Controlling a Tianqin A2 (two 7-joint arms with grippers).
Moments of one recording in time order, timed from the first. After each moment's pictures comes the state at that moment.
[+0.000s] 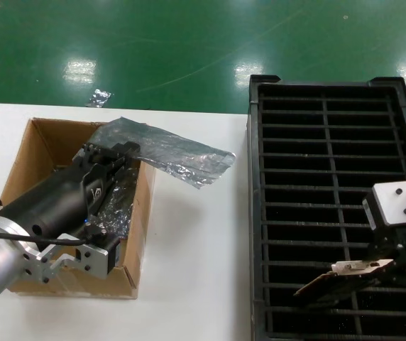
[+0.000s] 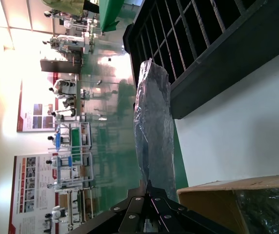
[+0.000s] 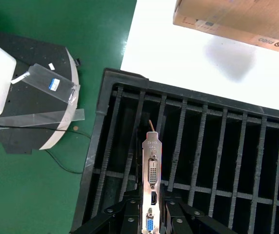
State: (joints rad) left arm -0.22 -0.60 1.66 -1.90 -0.87 0.52 0.32; right arm 1.55 0.79 -2.75 1.71 1.37 -1.57 0.68
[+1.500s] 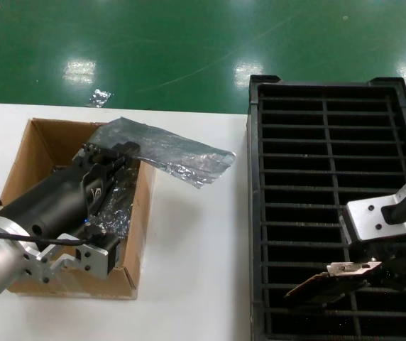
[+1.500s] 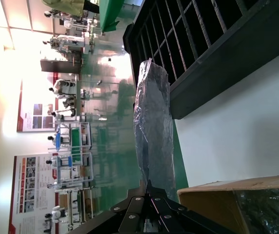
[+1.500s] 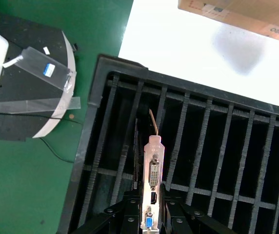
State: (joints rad) left arm -0.22 -0.60 1.66 -1.90 -0.87 0.52 0.32; right arm 1.47 0.71 -2.75 1.70 1.24 -1.57 0.69
